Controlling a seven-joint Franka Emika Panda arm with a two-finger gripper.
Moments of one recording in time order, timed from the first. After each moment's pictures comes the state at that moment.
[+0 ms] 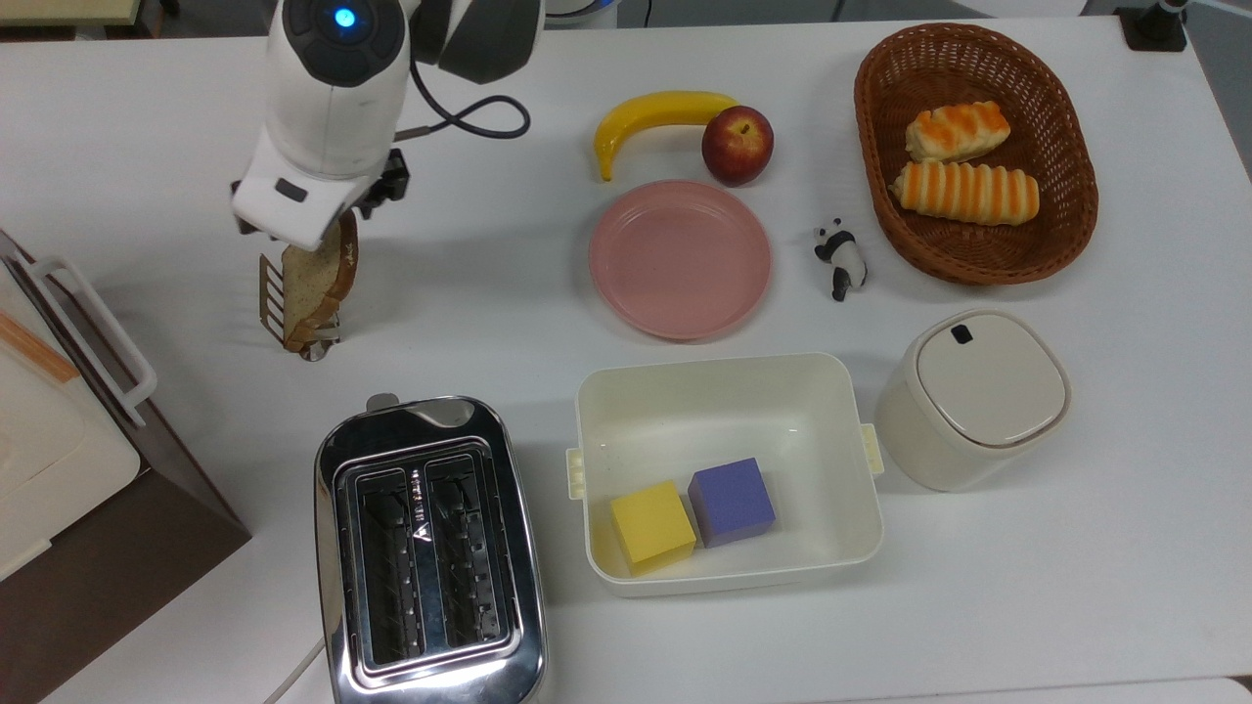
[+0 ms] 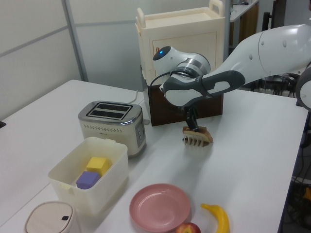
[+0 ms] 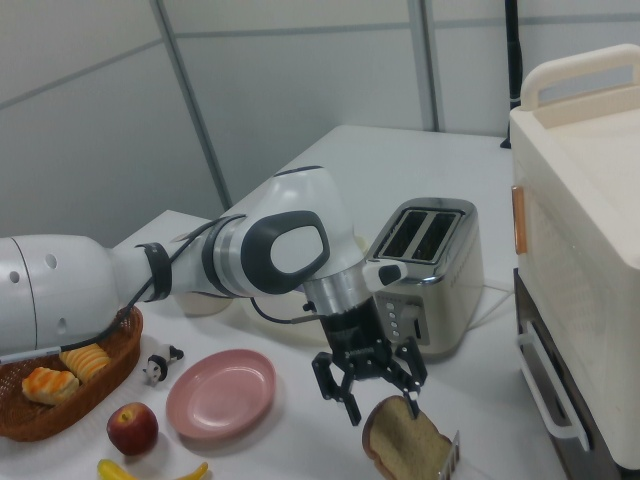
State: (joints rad) arm -0.06 0.36 -0.12 -1.61 -0.37 1.82 -0.48
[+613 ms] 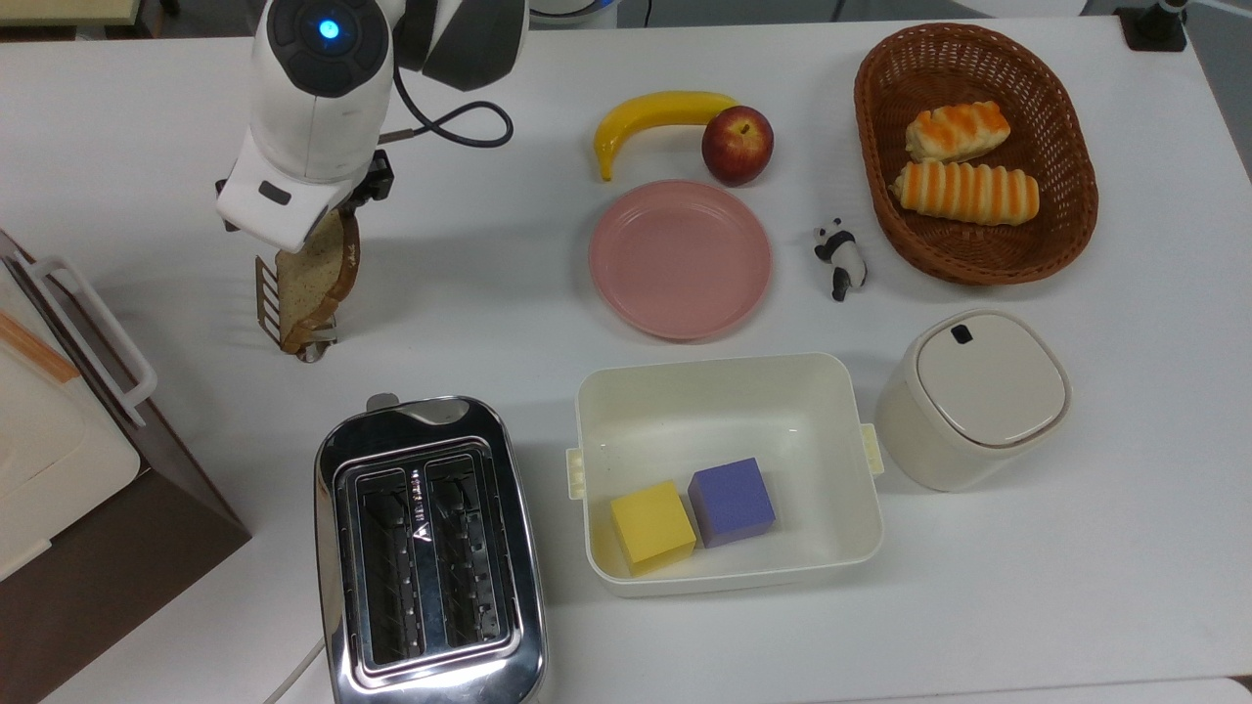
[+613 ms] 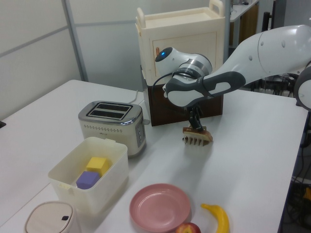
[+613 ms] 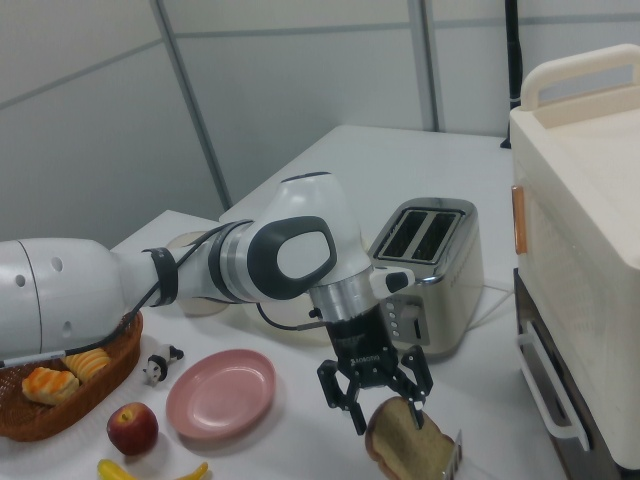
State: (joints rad) arm -0.07 0.37 -0.12 -1.62 -0.39 1.81 -0.48
